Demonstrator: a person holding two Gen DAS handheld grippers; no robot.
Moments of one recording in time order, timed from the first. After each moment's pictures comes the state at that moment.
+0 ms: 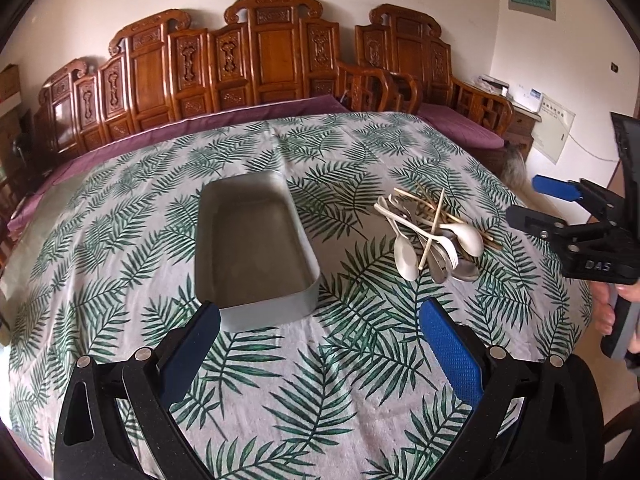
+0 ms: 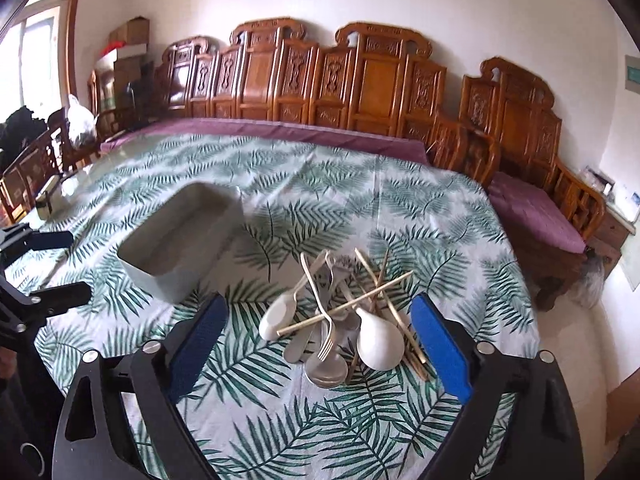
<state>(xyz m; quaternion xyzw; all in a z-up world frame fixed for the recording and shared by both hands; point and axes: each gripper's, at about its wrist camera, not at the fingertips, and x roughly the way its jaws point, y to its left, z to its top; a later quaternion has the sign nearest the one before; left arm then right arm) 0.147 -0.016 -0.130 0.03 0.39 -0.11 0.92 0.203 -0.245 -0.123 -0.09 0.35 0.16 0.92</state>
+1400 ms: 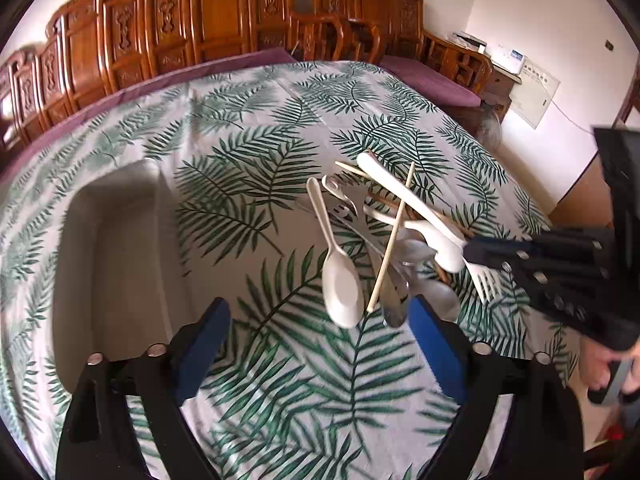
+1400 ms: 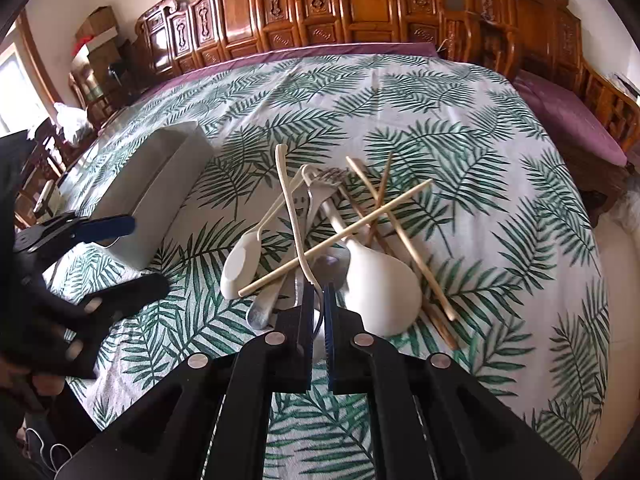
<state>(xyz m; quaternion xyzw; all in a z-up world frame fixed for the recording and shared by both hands) 0.251 -0.108 -0.183 0.03 0.47 -0.17 0.87 0.254 -0.283 -0.185 0.00 0.48 0.18 0.86</state>
